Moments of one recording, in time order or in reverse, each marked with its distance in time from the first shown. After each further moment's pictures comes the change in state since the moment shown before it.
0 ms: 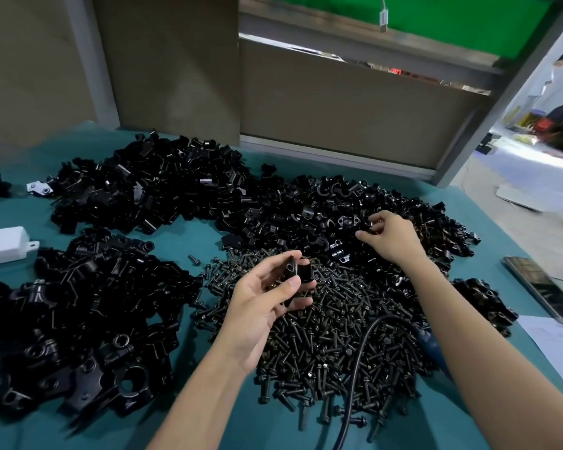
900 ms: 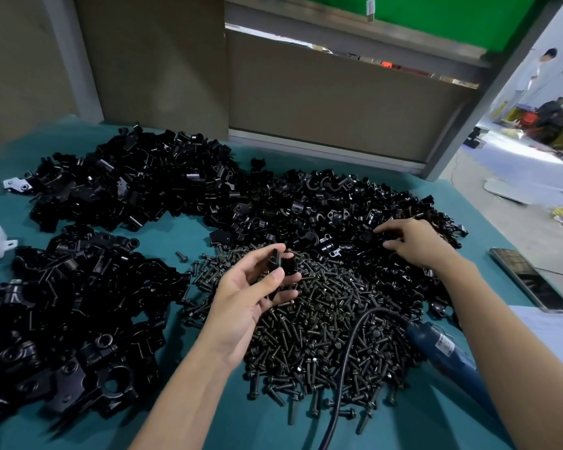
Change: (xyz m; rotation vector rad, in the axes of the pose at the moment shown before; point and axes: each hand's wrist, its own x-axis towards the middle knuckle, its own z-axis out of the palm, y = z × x) left_hand 0.002 -0.001 -0.004 -0.014 0.025 0.006; right_hand -0.006 0.042 -0.039 -0.245 -0.168 -0.102
